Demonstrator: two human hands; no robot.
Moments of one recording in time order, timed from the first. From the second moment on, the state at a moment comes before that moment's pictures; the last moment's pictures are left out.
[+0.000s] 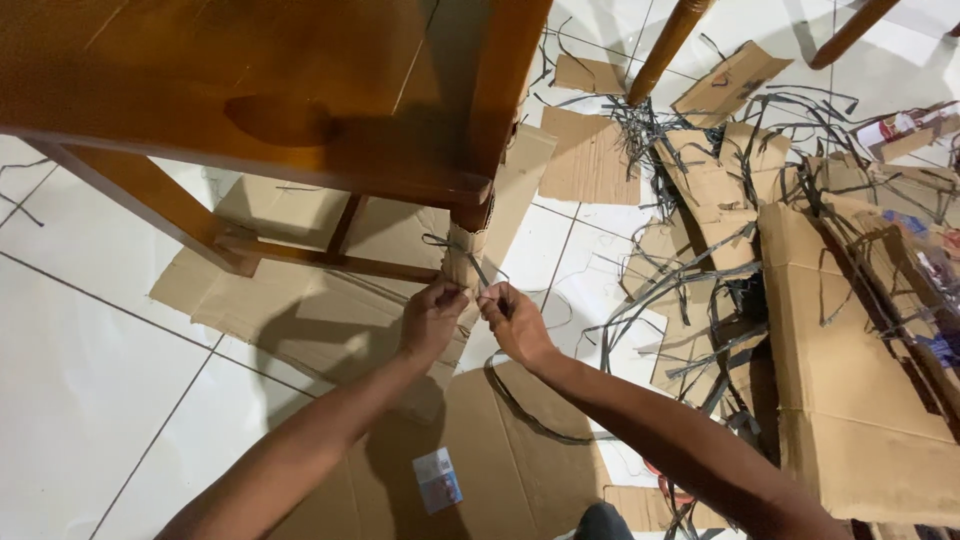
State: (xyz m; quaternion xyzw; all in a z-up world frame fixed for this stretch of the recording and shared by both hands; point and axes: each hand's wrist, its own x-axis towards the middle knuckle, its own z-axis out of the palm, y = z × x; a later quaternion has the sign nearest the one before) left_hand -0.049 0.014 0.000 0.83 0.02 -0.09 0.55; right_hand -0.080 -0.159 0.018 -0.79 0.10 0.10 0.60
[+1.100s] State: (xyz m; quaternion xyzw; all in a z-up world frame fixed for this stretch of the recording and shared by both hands) left_hand -0.087 0.013 0.074 0.69 0.02 -0.13 0.71; right_hand -0.113 -0.155 0.044 -0.83 -0.01 0.09 0.55
